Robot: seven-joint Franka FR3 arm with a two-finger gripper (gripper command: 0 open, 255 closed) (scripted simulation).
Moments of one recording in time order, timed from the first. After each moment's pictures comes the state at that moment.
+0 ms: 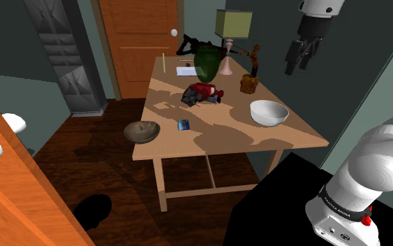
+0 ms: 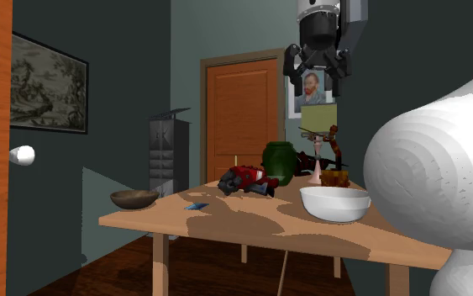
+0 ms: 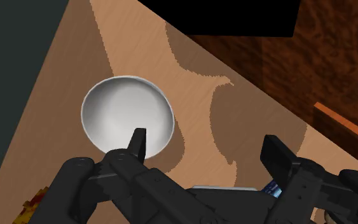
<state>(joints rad) -0.02 -0.83 -0.02 -2.28 -0.05 1.52 0.01</state>
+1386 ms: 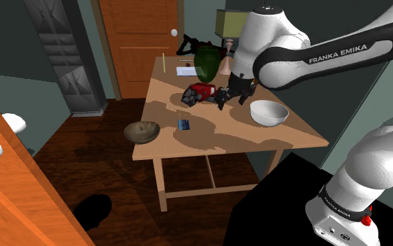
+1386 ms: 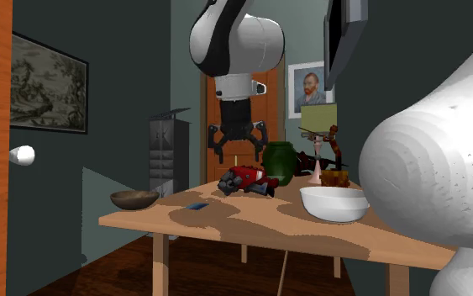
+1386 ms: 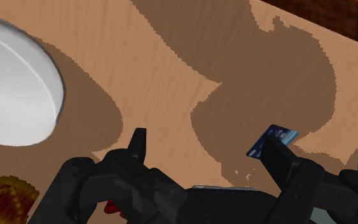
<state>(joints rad) -0.10 -0.54 0.42 -2.51 -0.03 2.25 0.61</state>
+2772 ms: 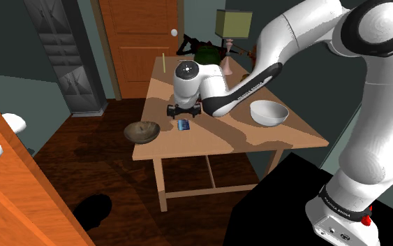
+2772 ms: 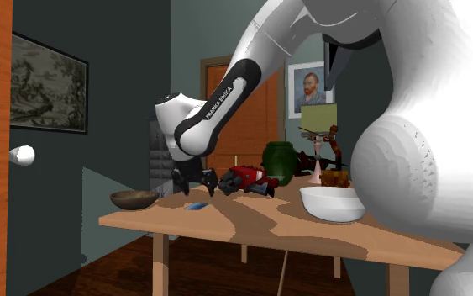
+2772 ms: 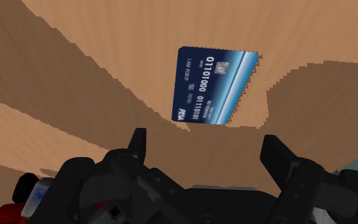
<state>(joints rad) -0.26 0.35 0.73 -1.99 -1.05 2.31 1.68</state>
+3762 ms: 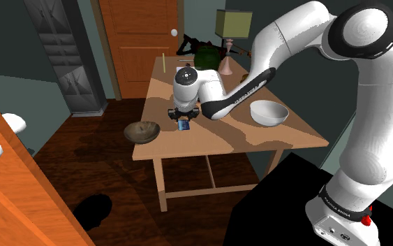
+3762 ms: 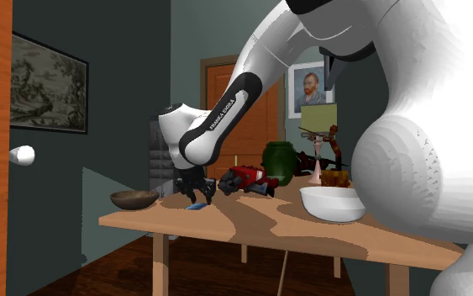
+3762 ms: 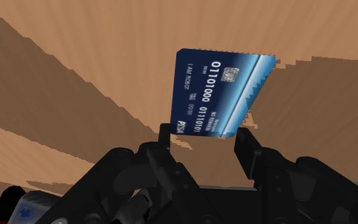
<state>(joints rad) -0.24 0.42 0.69 -1.95 -1.12 2.33 1.71</state>
